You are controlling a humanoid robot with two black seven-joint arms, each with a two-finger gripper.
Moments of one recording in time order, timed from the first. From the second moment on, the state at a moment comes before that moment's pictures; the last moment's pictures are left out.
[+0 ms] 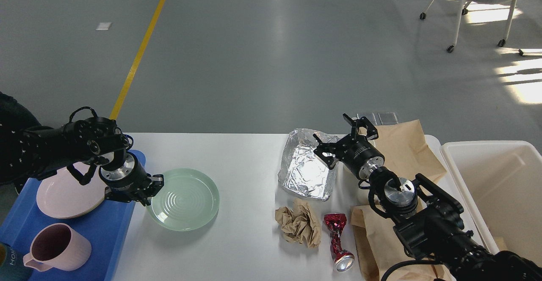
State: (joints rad) left arm -1.38 0.31 0.97 -0.71 0.02 -0.72 0.28; right arm 0.58 0.00 1.01 0.57 0.17 0.34 -0.09
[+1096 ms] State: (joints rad) left arm -1.40 0.69 0.96 -0.59 0.02 -0.54 0.28; right arm 0.58 0.00 1.01 0.57 0.17 0.34 -0.09
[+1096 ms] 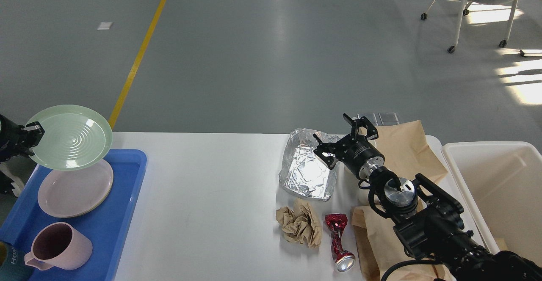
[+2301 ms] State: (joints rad) left arm -1.20 0.65 0.91 -0.58 0.02 -0.41 0.28; right arm 0.58 0.00 1.01 0.57 0.17 0.34 -0.09
